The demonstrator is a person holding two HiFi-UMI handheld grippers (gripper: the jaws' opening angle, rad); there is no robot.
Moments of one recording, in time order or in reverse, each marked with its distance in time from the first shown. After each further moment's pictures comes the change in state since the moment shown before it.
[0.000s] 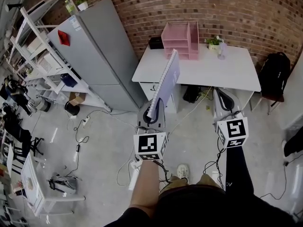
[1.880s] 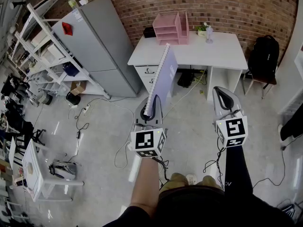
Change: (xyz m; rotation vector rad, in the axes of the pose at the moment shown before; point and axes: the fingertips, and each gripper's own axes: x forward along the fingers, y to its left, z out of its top) left arm -0.160 -0.122 0.019 -0.049 0.015 0.035; right arm -0.211 0.009 0.007 -0.003 0.043 0.015
